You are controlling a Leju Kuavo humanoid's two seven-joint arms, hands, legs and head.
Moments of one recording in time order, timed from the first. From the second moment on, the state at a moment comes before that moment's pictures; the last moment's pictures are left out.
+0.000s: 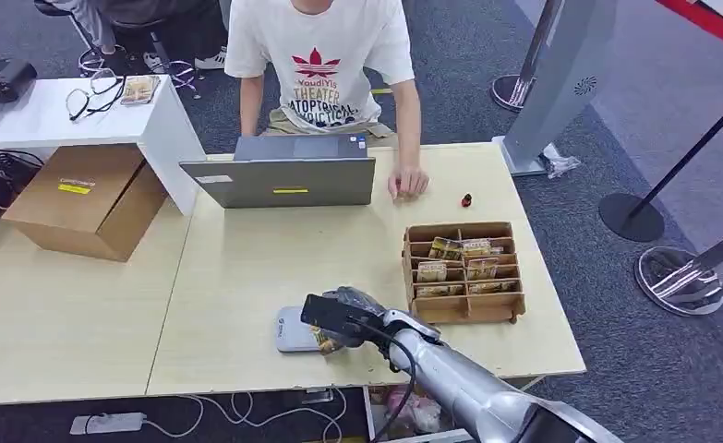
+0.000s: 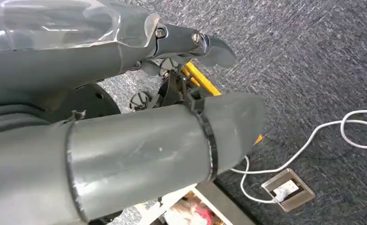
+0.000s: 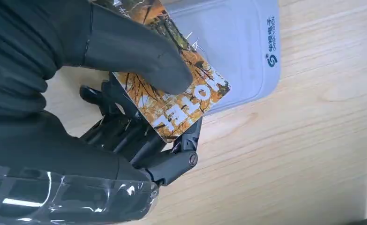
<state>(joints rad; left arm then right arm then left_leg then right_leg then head) 0.01 -0.24 0.36 -0.33 0.48 0.40 -0.22 -0.62 0.05 0.89 -0.49 0.23 0.00 -0.29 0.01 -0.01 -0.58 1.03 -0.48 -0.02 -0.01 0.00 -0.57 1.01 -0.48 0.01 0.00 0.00</state>
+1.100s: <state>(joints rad) 0.05 -0.23 0.25 -0.36 0.53 0.45 -0.25 -0.61 -0.07 0.86 -0.85 0.02 0.11 -0.26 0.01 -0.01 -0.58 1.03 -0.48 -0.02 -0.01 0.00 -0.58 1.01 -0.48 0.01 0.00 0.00</state>
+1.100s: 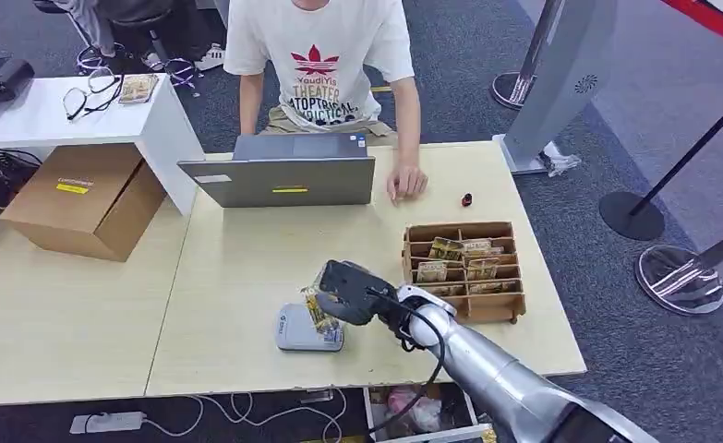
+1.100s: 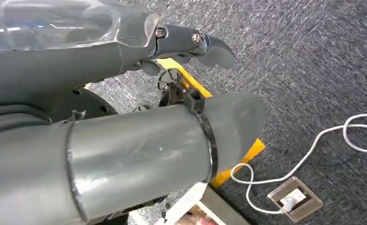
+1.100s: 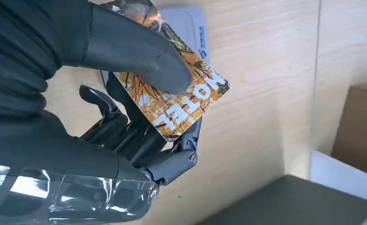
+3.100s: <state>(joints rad) 0.00 -0.23 0.23 -0.34 0.65 0.45 -0.22 -0.80 -0.01 0.44 -0.82 0.21 -0.11 -0.24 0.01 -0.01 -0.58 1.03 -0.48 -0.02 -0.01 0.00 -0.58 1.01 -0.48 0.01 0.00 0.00</state>
